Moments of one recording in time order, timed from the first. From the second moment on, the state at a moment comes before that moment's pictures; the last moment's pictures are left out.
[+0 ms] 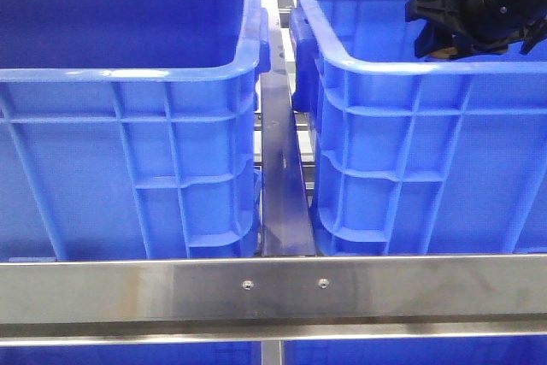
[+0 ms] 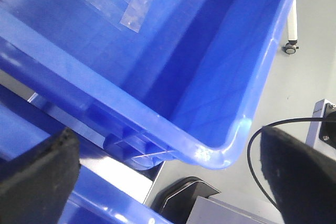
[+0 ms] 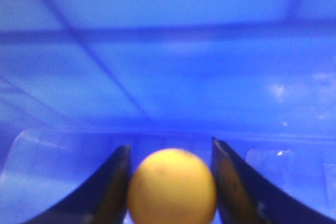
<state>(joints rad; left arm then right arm) -0.54 1.62 -1.49 -0.67 0.99 0.65 0.07 1.87 -1.25 1.57 0.12 -1.44</state>
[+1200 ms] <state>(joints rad) -0.54 1.62 -1.49 -0.67 0.99 0.65 0.07 1.16 -0.75 1.57 0.11 -1.44</state>
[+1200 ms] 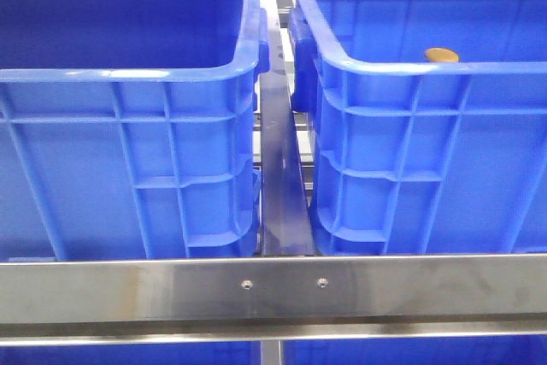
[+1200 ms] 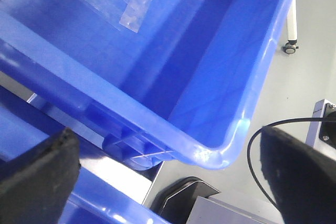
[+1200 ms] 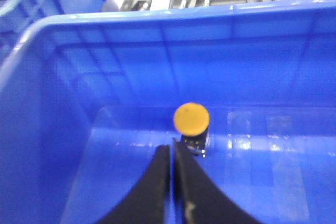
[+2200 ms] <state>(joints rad) -0.44 1.62 -1.49 -0.64 0.98 0.51 0.07 0.66 -0.42 1.57 0.18 -1.44</state>
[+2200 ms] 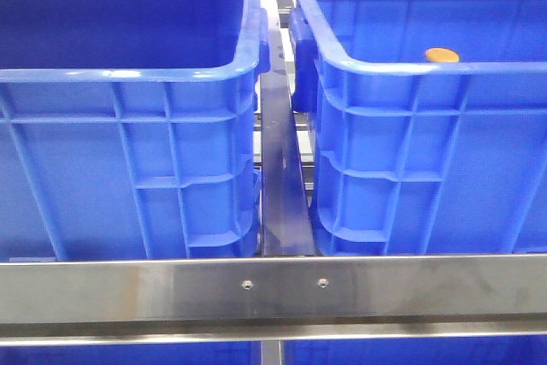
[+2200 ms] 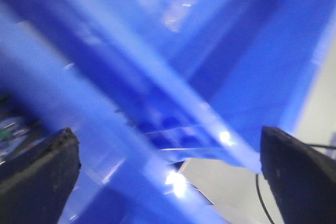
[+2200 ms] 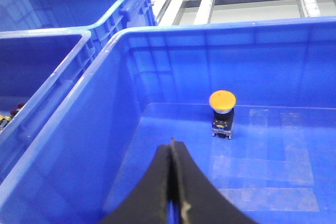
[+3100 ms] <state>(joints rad) -0.32 1.63 -1.49 0.04 0.98 -0.12 0.07 0.66 -0.42 1.57 0.18 -1.44</state>
